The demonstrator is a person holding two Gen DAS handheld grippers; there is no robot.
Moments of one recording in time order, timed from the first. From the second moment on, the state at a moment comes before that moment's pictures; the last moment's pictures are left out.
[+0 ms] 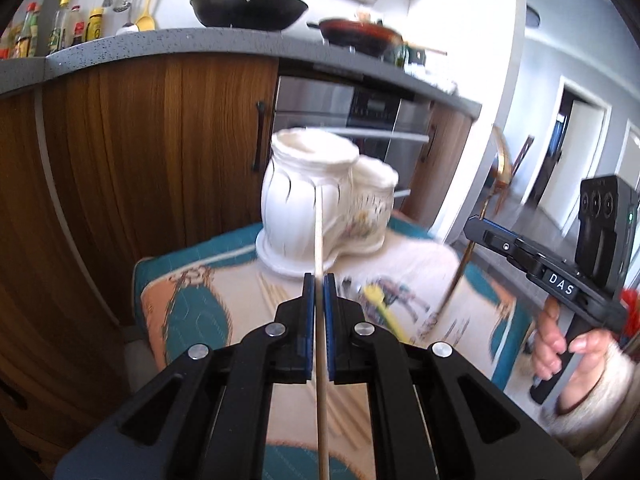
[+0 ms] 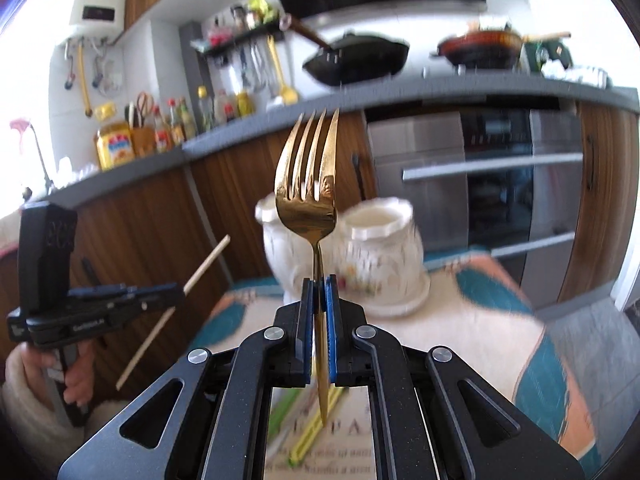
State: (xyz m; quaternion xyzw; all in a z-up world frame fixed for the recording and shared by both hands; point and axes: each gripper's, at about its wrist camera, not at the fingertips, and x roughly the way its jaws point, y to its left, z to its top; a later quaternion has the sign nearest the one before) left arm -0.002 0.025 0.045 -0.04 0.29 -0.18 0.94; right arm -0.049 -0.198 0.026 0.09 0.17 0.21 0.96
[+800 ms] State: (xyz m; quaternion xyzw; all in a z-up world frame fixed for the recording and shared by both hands) left arm 0.120 0.001 0.142 -0.11 0.08 -0.14 0.98; right arm 0.056 -0.202 0.090 0.11 0.05 0.14 0.98
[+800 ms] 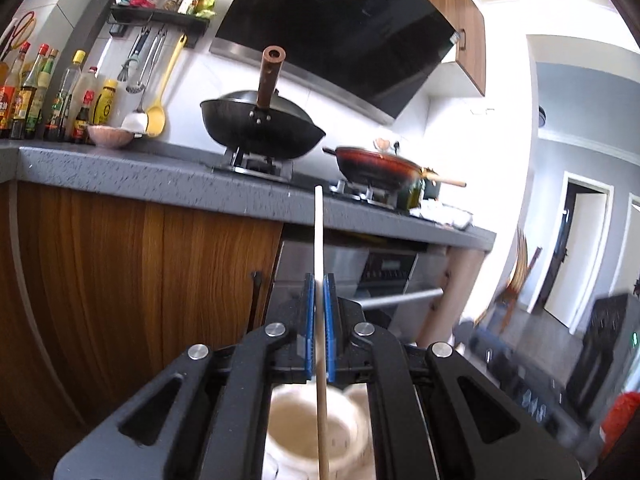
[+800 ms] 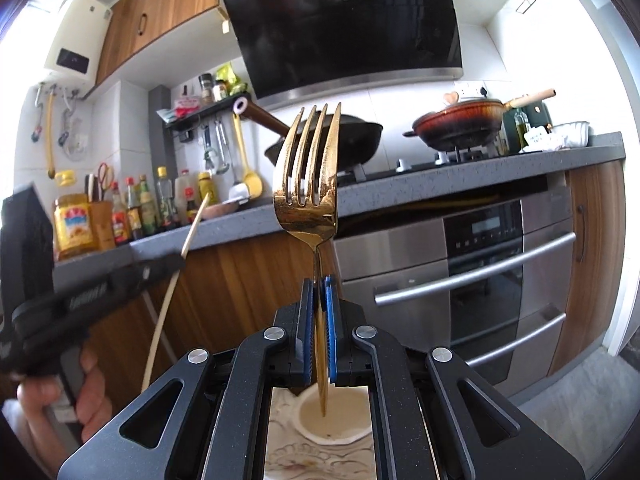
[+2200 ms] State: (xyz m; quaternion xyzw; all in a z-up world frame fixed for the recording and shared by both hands) left arm 0.108 0.019 0.077 -0.08 0.13 -0.09 0.98; right arm 0.111 -0.213 0.026 0.14 0.18 0.11 0.97
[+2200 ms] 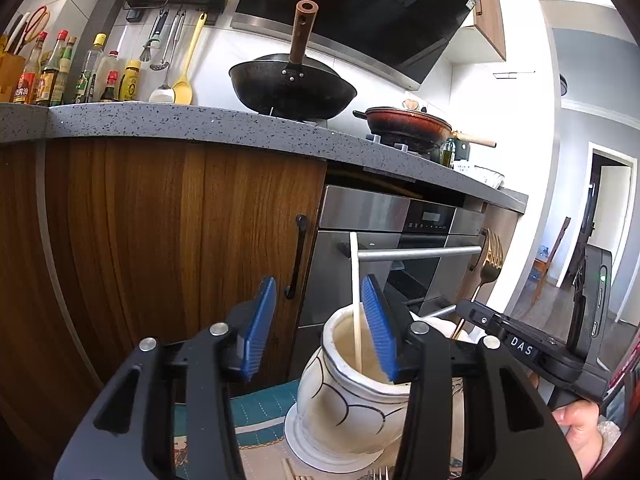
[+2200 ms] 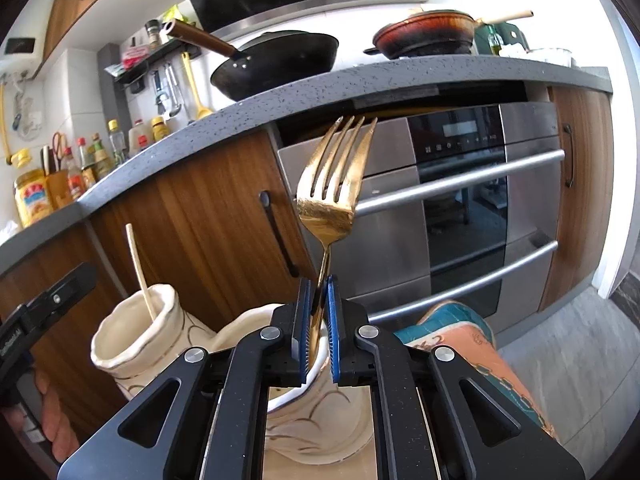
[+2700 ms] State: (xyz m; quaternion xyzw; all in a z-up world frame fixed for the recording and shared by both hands) left arm 0.096 0.031 0.065 -0.08 0.15 -0.07 0.98; right arm 0.101 -0.215 0.026 0.13 0.17 0.10 0.97
